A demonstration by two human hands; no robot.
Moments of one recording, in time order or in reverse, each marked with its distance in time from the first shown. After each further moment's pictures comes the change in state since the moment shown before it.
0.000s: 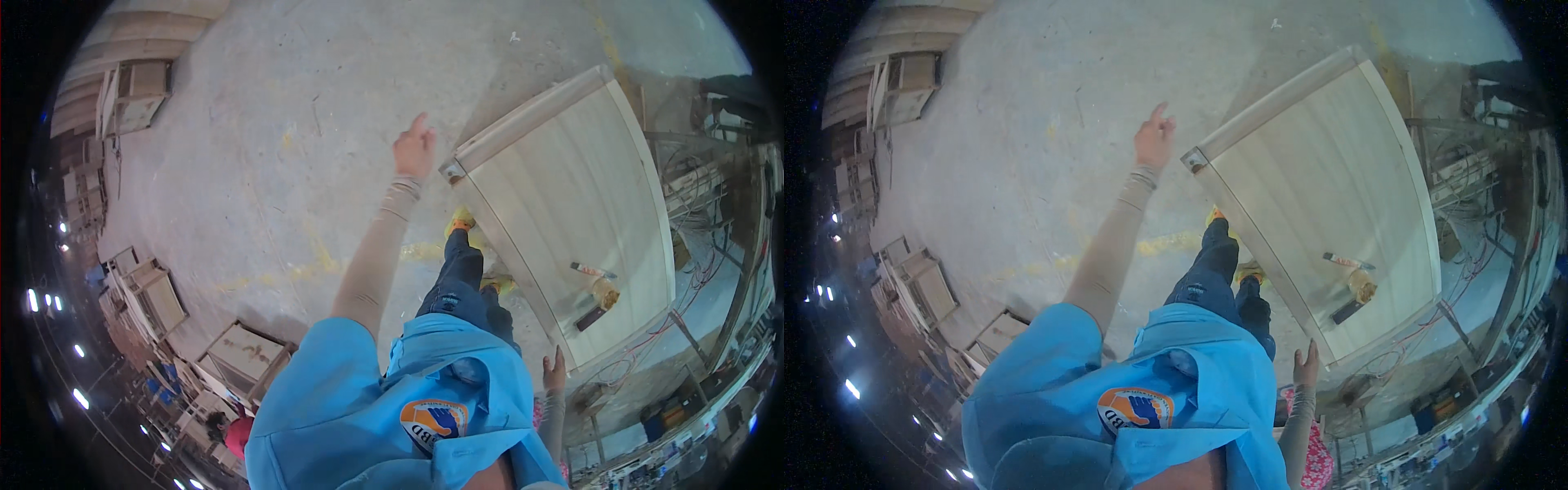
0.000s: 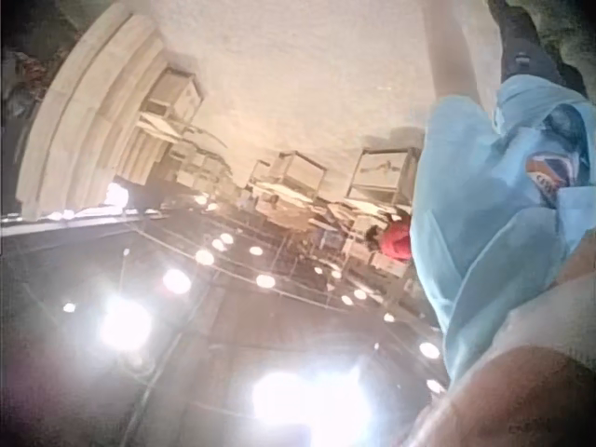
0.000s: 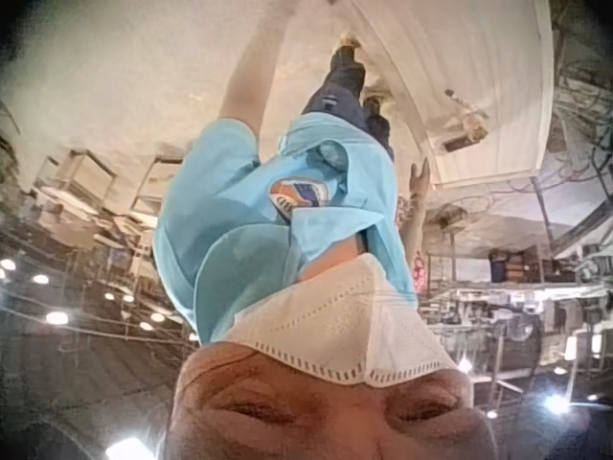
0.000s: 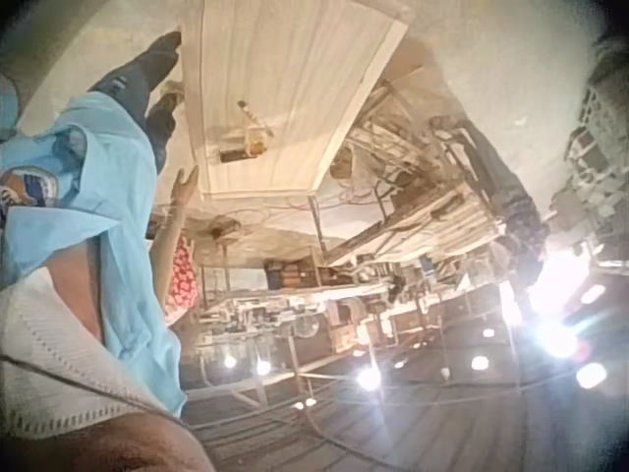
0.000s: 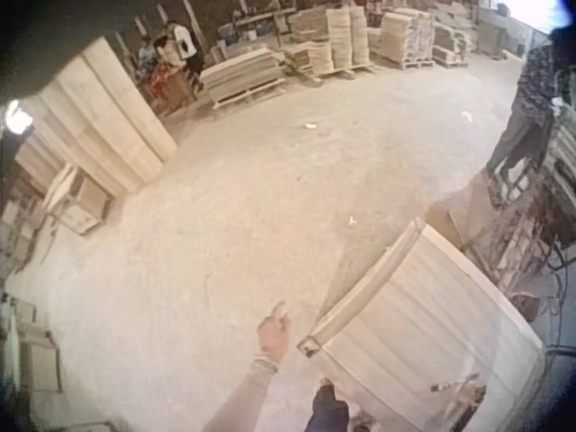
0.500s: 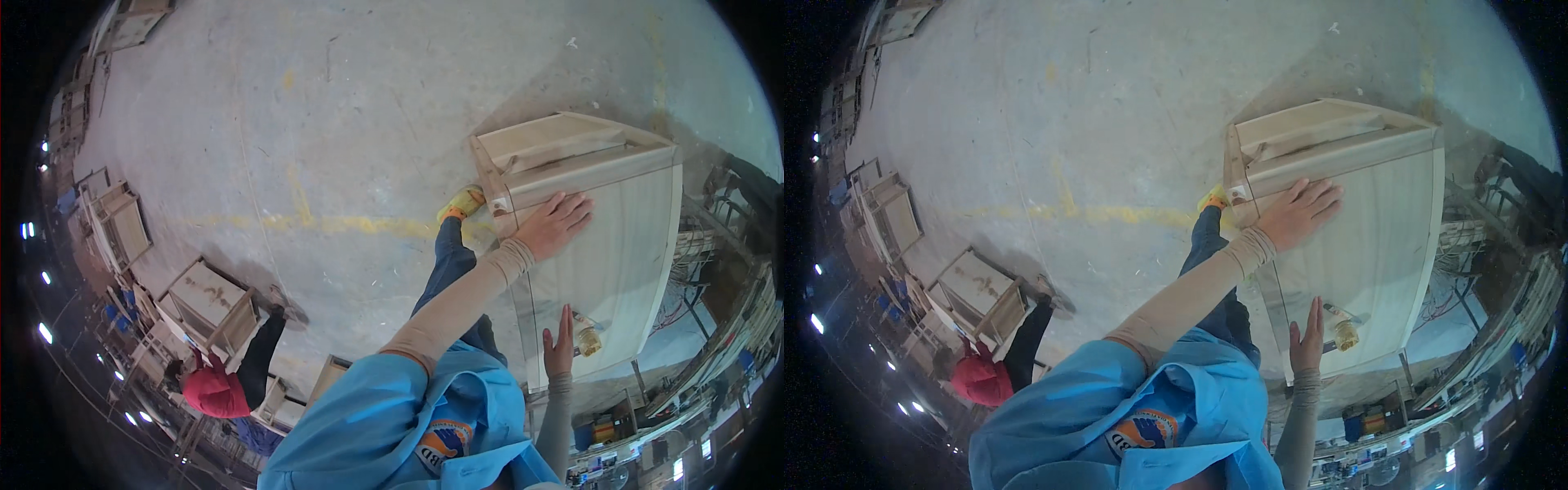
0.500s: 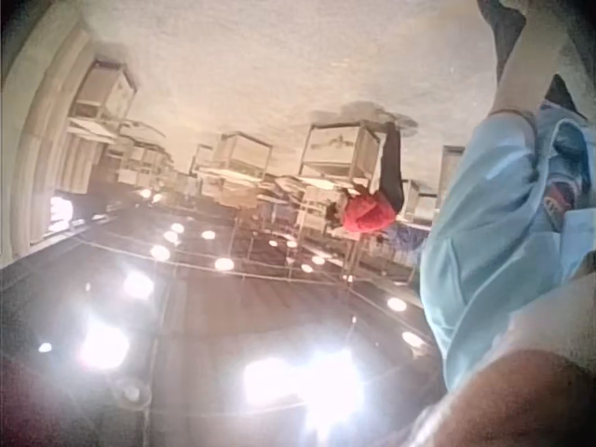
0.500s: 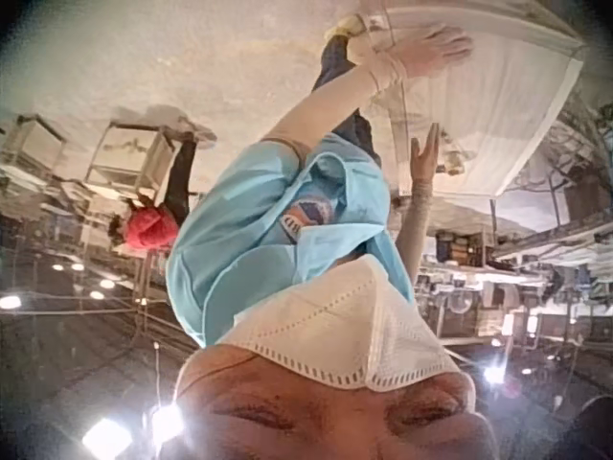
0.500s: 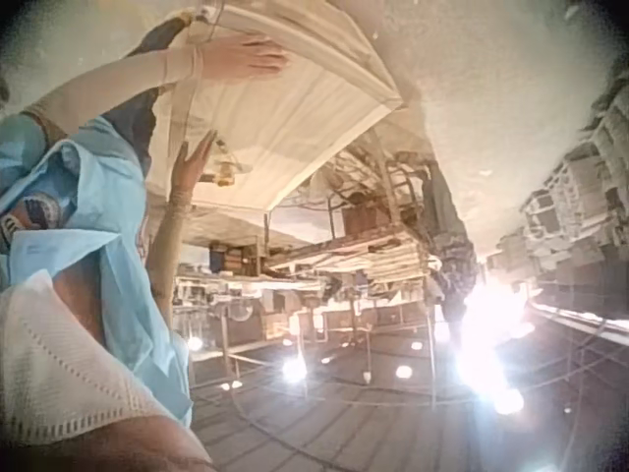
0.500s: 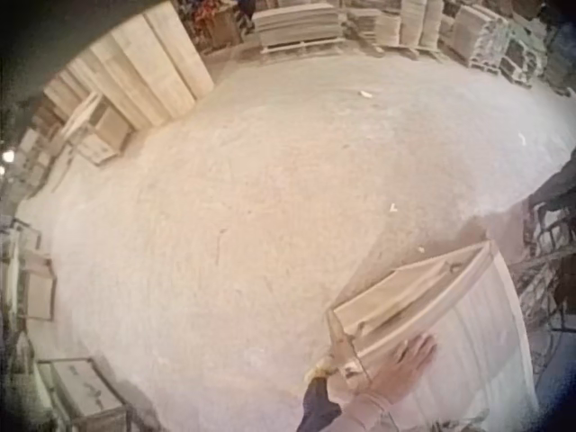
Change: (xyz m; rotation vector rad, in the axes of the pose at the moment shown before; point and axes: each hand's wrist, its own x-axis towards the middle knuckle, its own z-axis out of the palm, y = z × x) left_hand -0.046 0.111 0.064 0.072 -0.138 0.600; right_hand 0.109 -0.230 -0.064 -0.311 -0.097 -0.434
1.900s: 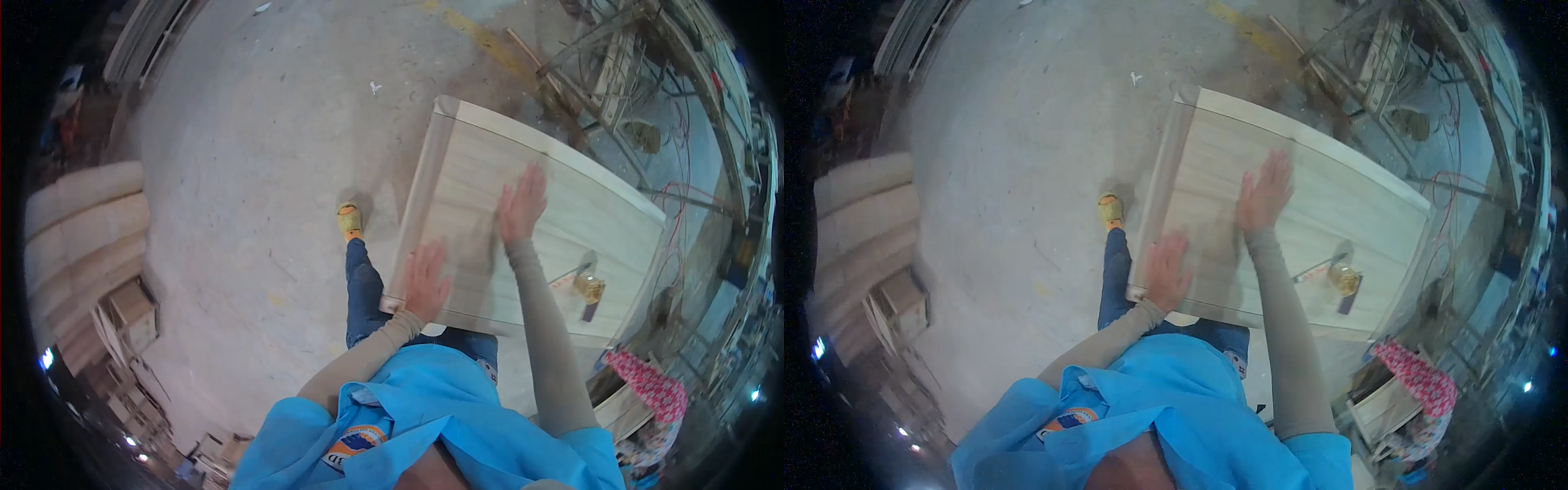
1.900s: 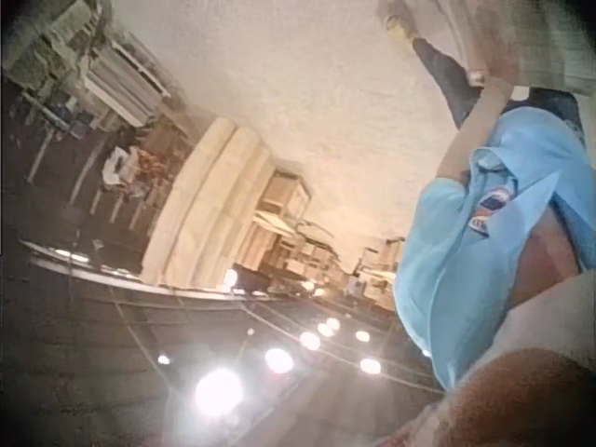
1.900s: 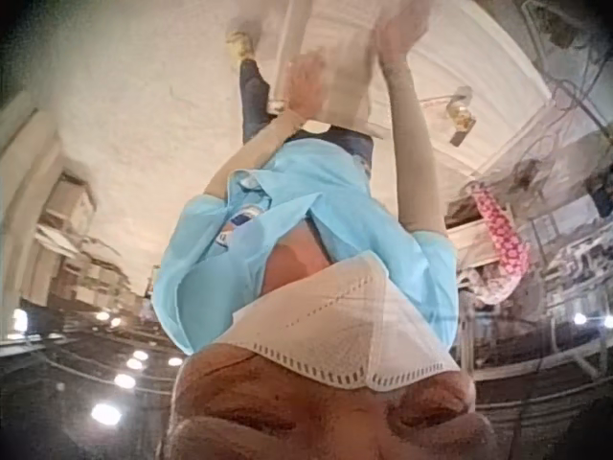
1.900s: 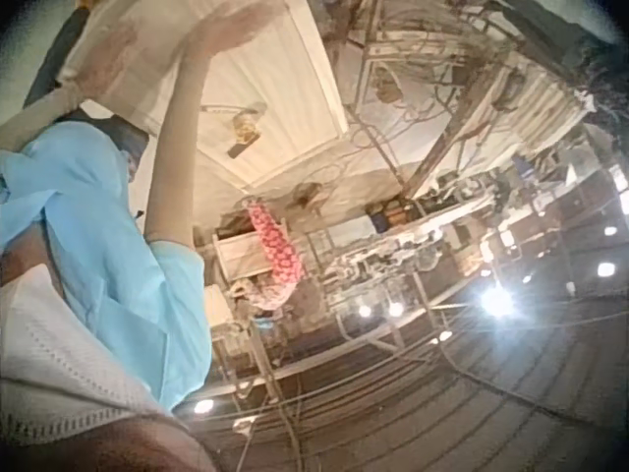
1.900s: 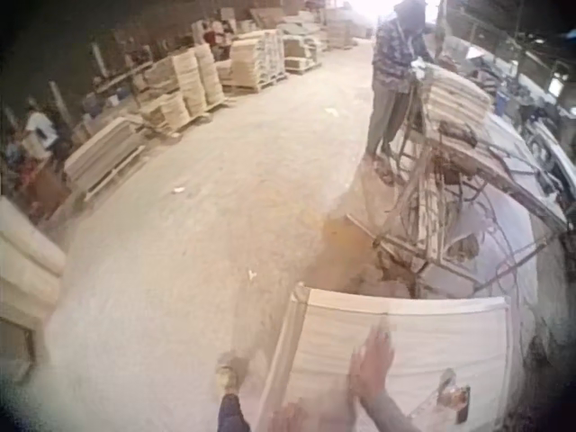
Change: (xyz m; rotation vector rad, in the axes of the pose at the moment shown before) left_hand 0.043 0.007 -0.027 -0.178 -0.505 0.114; right_hand 0.202 0.042 -0.099 0.259 1.048 0.556
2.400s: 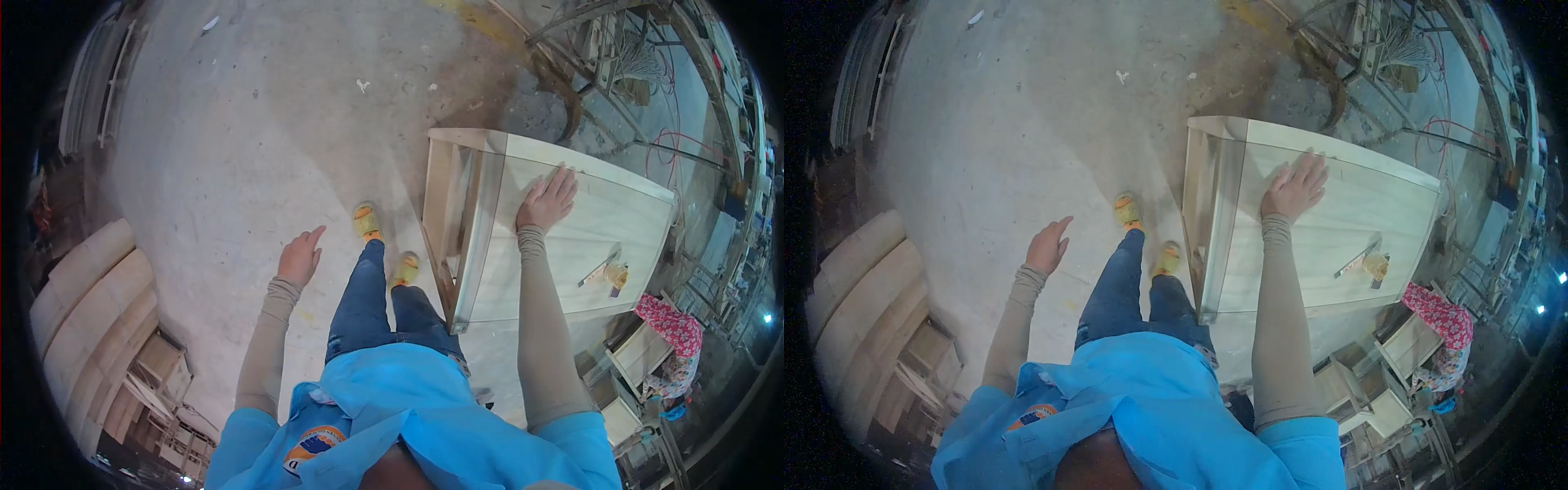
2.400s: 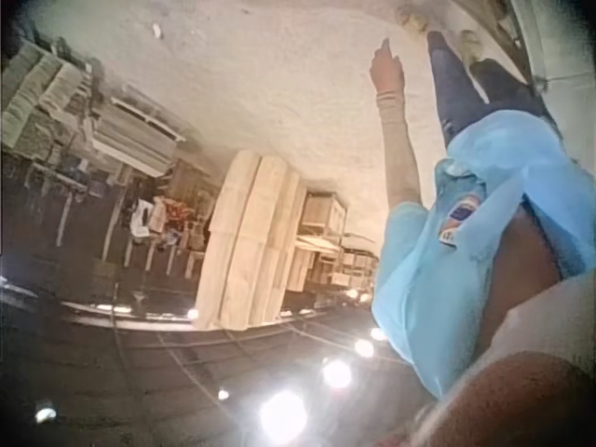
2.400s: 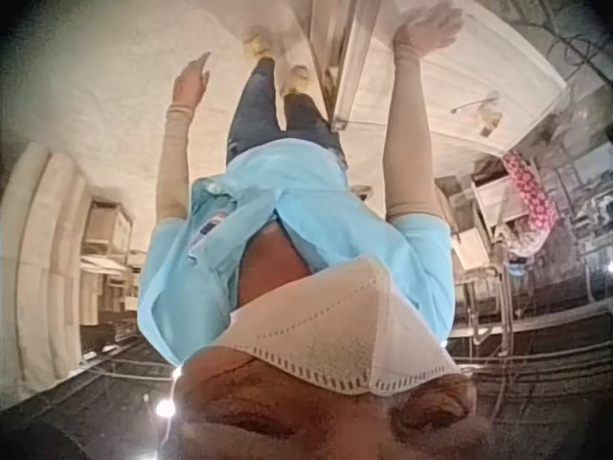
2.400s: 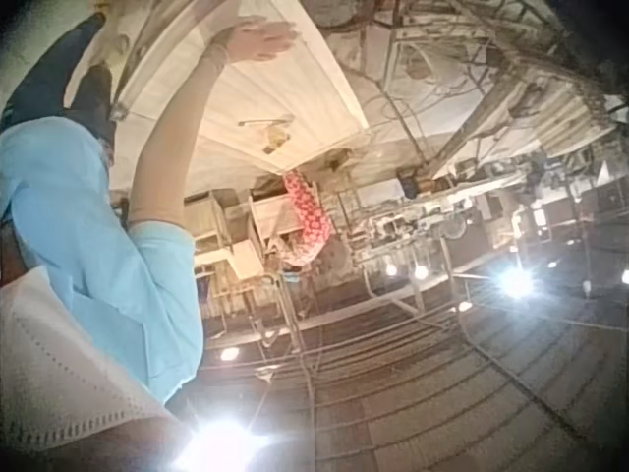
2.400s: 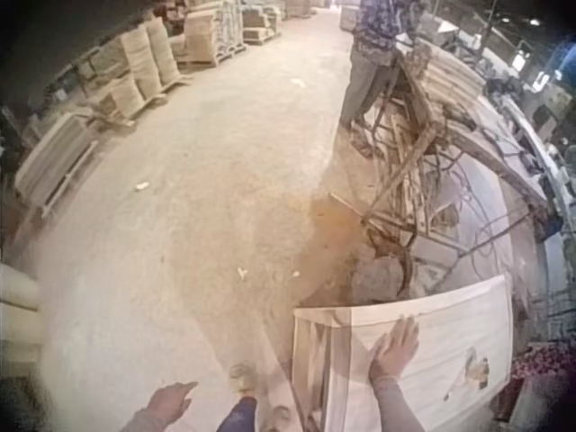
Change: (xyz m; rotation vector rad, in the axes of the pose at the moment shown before) left_hand 0.134 -0.266 -0.265 0.351 -0.466 0.000; right_hand 0.042 -0.076 0.061 -0.424 0.230 0.382
